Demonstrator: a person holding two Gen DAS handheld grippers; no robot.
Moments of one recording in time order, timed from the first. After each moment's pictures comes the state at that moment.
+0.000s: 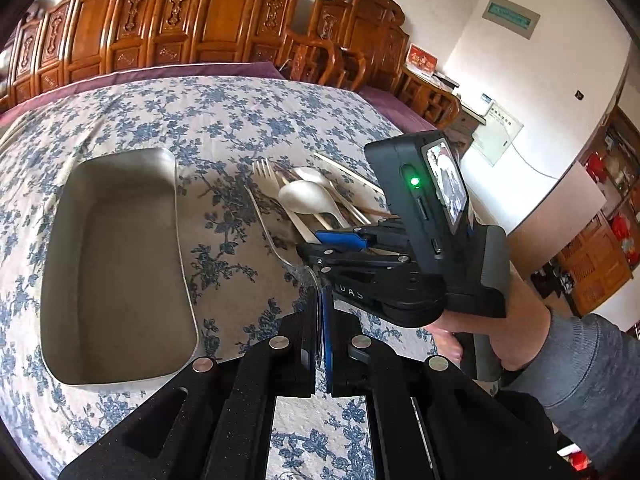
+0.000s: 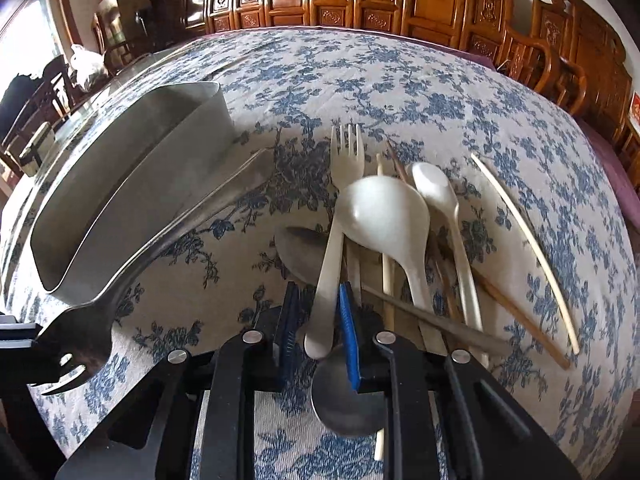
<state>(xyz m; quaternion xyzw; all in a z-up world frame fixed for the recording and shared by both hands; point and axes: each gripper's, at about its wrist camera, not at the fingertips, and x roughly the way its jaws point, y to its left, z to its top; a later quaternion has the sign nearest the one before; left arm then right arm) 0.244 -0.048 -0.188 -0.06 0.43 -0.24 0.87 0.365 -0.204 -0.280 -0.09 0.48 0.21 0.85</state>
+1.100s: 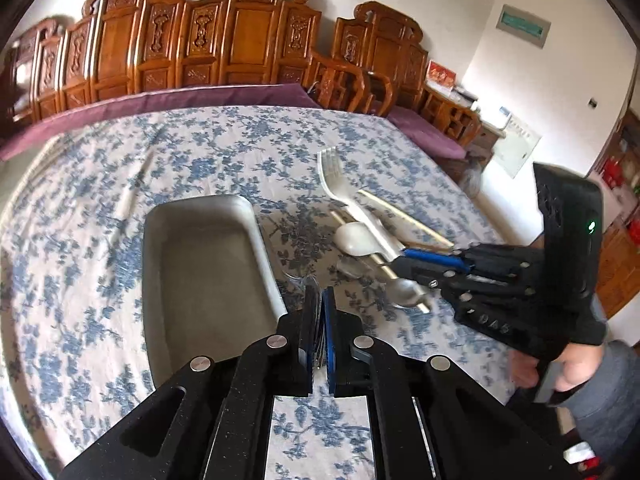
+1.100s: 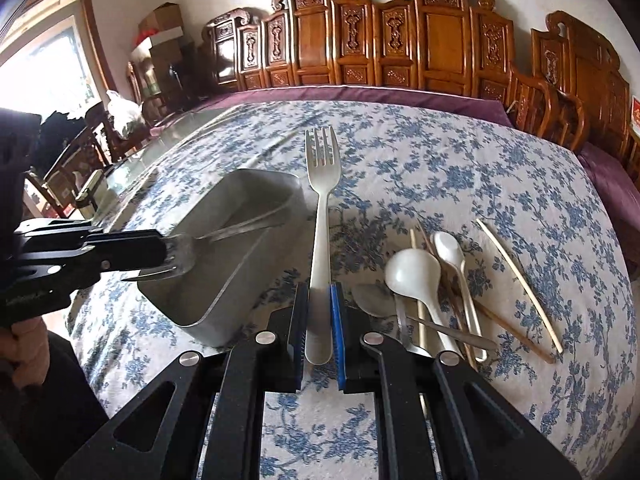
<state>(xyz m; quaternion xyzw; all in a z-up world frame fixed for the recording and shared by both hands) 0.251 0.010 -0.140 -0.06 0.42 -0.21 0.88 0.309 -0.198 -0.190 -0.03 0.40 0.27 0.88</state>
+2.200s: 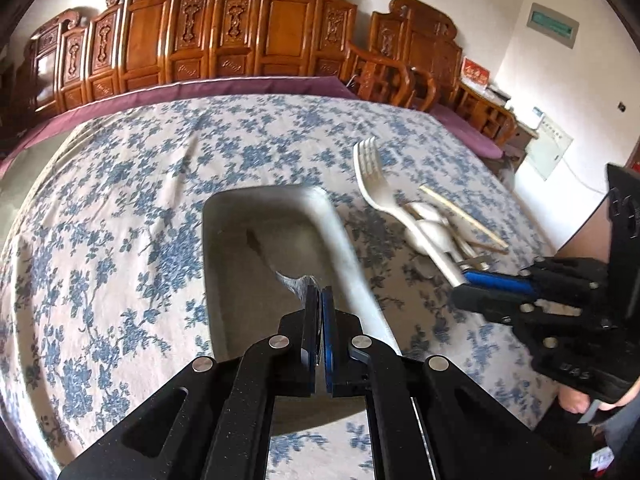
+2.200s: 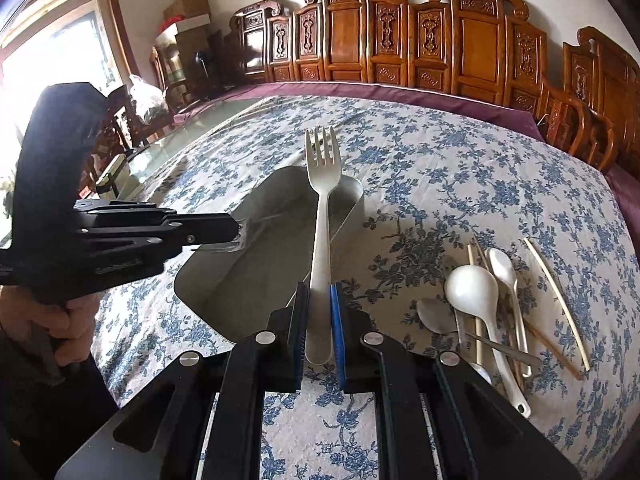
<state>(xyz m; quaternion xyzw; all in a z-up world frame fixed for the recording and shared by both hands) 0.281 0.052 -0.173 -0.03 0.43 -0.14 0.89 0.302 -0.147 -0.189 -0.05 0.40 0.30 0.86</state>
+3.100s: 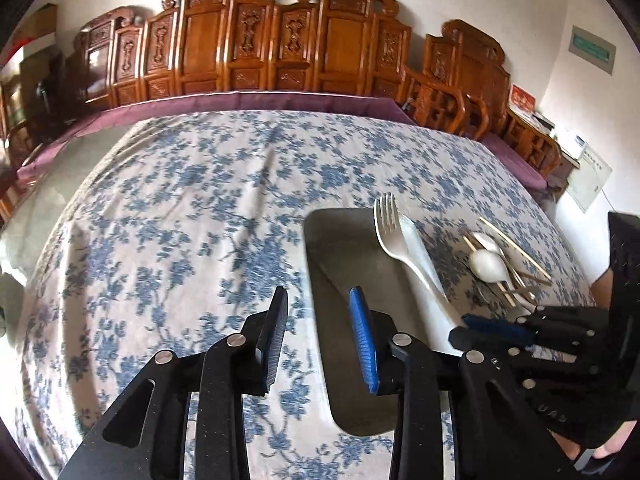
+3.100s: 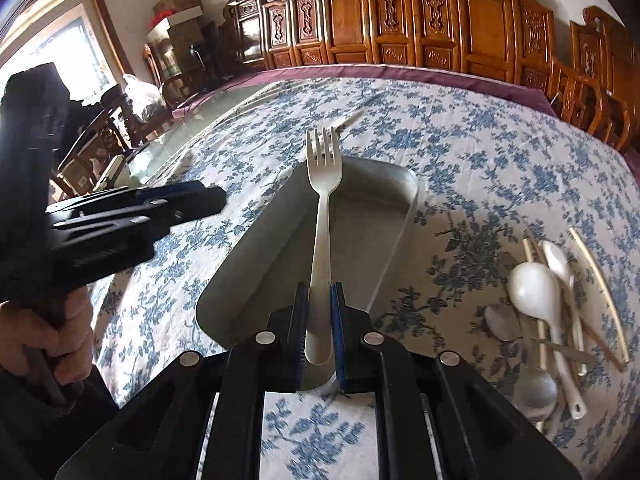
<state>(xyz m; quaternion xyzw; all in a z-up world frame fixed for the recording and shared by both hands) 0.280 0.108 -0.159 -0.05 0.41 -0.05 0.91 0.318 -0.085 -0.210 -0.02 0.44 0.30 0.85</state>
